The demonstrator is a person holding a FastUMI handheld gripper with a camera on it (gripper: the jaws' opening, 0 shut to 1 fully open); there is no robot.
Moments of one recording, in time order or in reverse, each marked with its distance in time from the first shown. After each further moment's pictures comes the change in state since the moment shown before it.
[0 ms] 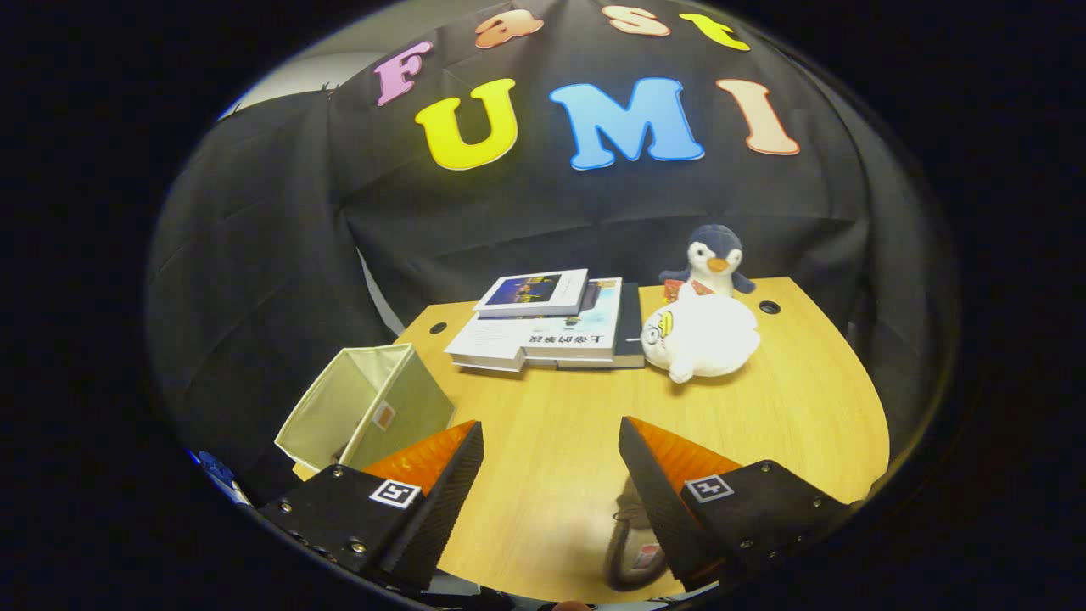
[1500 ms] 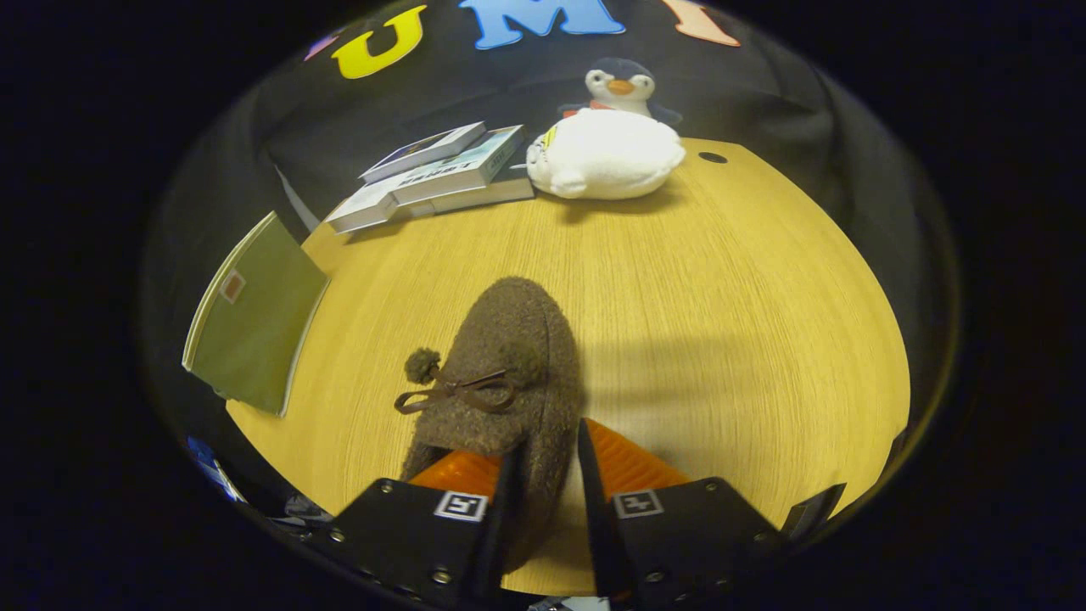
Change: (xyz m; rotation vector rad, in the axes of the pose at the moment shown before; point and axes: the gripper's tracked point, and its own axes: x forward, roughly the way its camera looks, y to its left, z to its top) arm 0.045 -0.127 -0.171 0.114 0.366 -0.114
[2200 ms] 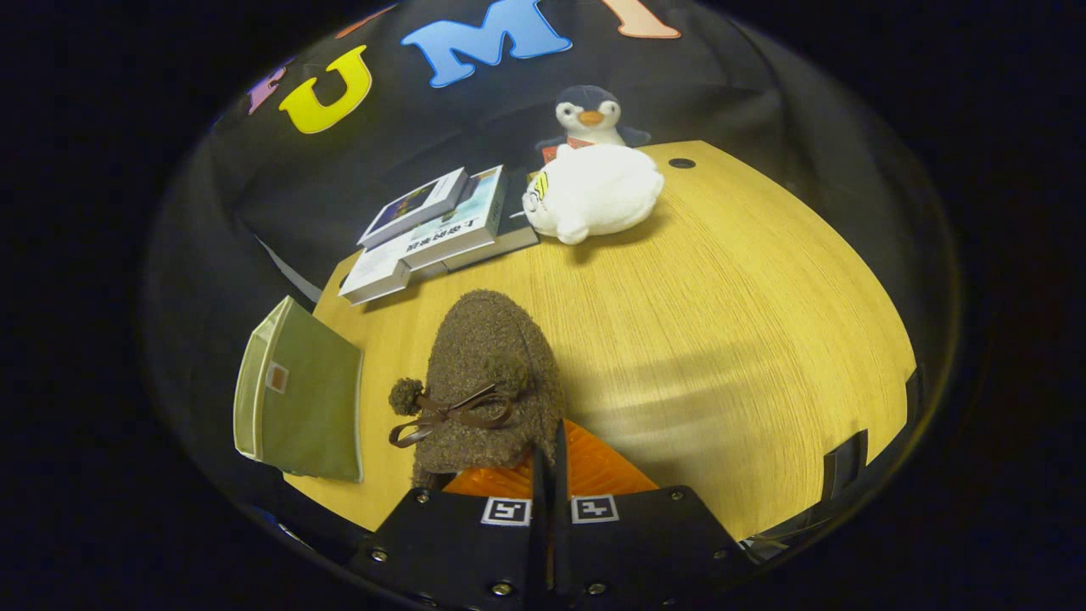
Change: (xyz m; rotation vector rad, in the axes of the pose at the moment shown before) arm -0.050 0.068 0.046 0.163 -0.075 0.028
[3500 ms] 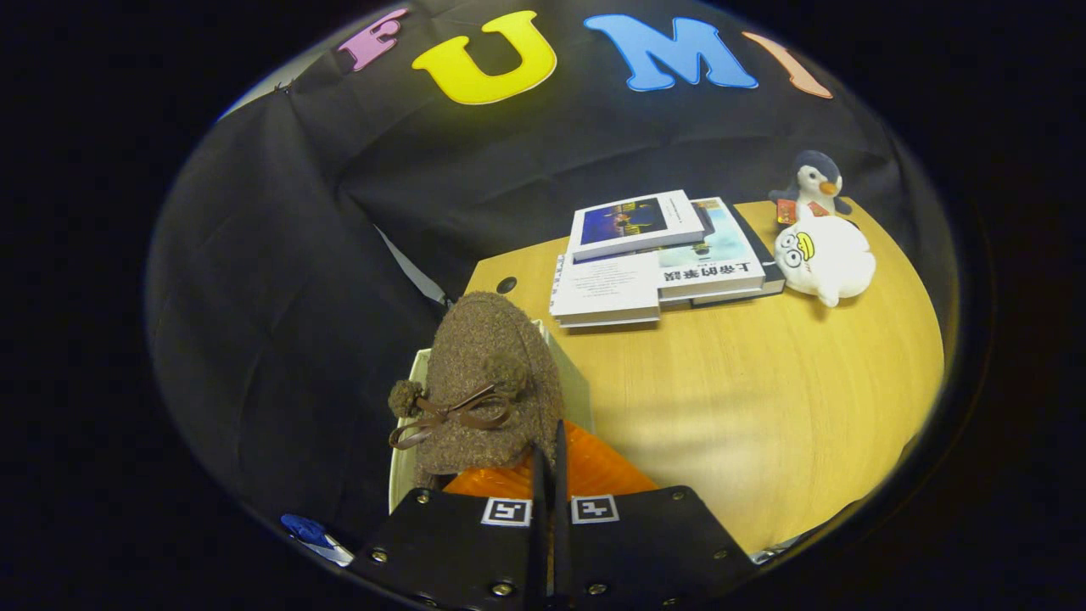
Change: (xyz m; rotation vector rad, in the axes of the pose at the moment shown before) arm 0.006 0.327 0.021 -0.141 0.000 0.216
